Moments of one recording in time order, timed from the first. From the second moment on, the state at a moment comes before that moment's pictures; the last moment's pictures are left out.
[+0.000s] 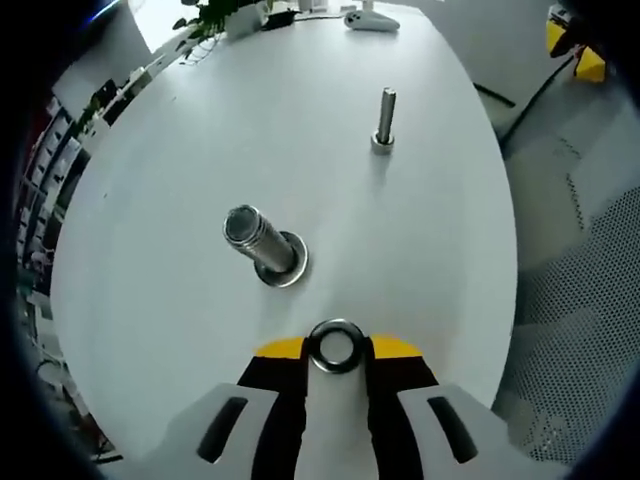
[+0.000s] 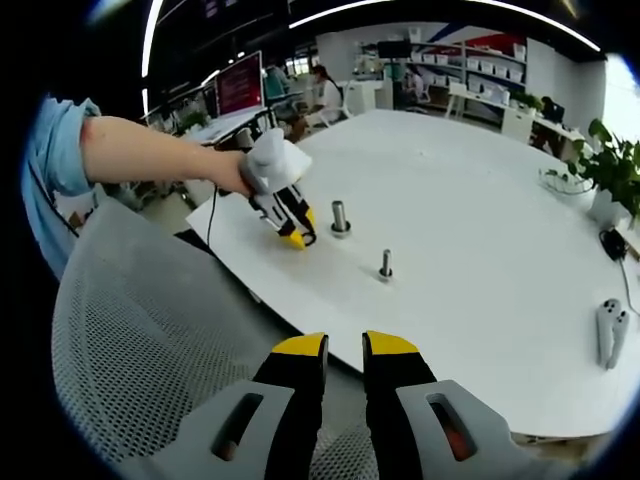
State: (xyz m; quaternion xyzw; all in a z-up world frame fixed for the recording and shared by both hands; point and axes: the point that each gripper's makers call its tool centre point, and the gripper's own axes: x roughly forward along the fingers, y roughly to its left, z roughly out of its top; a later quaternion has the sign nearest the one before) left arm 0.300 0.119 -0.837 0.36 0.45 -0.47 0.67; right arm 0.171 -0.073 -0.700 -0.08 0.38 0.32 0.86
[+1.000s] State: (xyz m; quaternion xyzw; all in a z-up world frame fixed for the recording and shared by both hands) left arm 0.314 0.189 -0.808 0.37 0.44 -0.47 0.67; right arm 0.171 -0.071 -0.700 -0.08 0.38 0.32 0.86
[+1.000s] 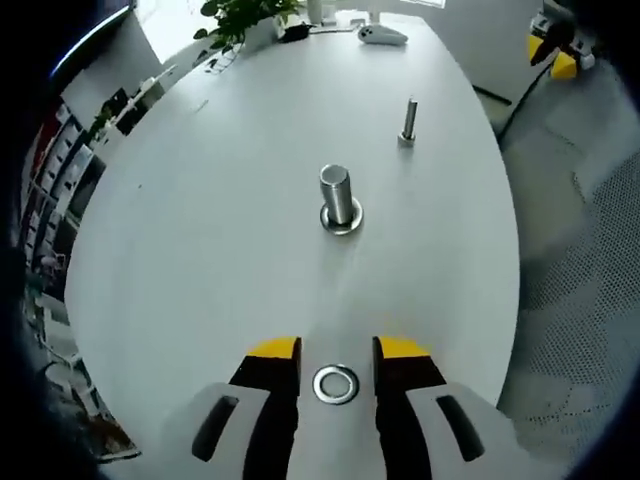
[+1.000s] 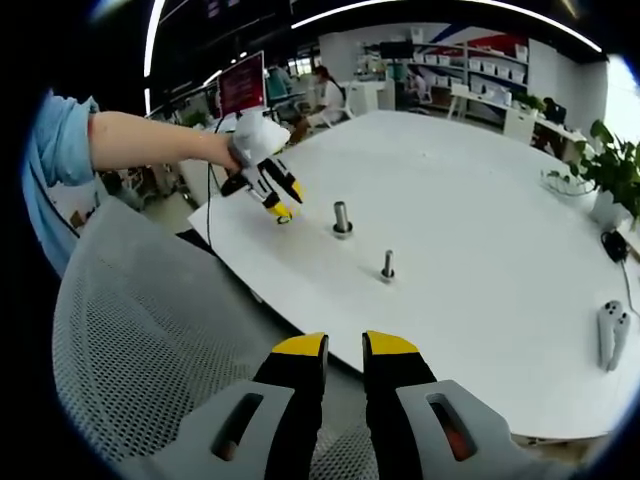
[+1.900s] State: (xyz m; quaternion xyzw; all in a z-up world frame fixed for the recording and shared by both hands) left arm 0.304 0.211 -0.832 0.36 0.50 -0.45 0.65; right arm 0.170 -0.073 -0.702 -0.08 0.39 0.32 0.86
